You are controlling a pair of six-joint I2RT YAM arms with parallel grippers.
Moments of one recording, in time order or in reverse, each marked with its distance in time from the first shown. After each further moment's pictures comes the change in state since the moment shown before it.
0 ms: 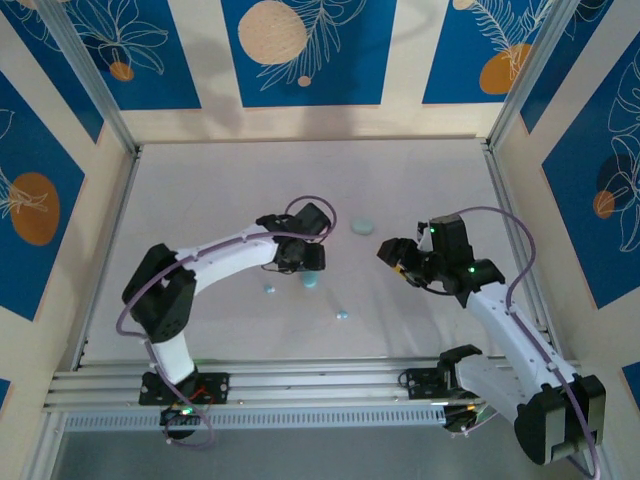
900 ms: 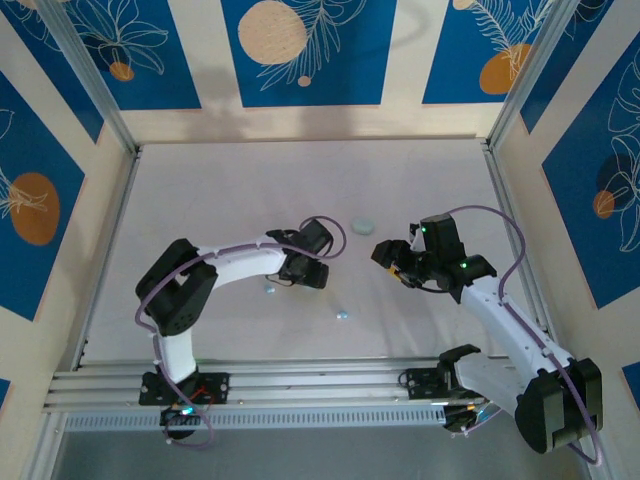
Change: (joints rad) left arm -0.032 0.095 -0.113 0.158 0.029 0.240; right arm 0.030 0.054 0.000 0.018 -0.001 0.001
